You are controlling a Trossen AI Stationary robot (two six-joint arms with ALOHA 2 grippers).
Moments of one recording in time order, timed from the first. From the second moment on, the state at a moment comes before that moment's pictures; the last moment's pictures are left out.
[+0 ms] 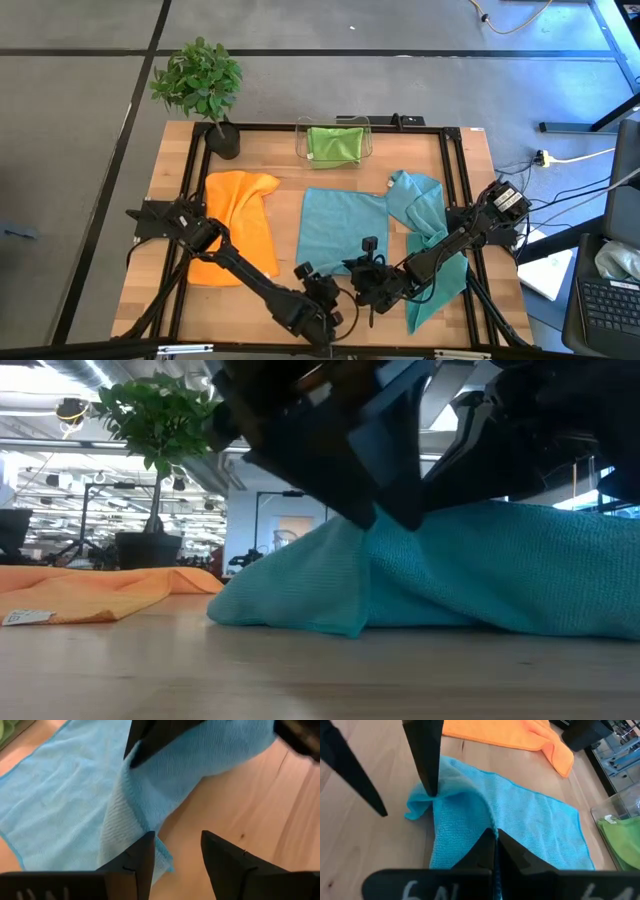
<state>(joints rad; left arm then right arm) -0.61 2.34 1.92 -0.88 -0.83 -1.07 0.64 1.81 0.99 -0.08 0.82 0.20</state>
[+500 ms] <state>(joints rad) -0.59 2.36 1.92 -1.00 -0.84 -1.23 0.64 1.81 0.99 -0.08 0.82 0.20</state>
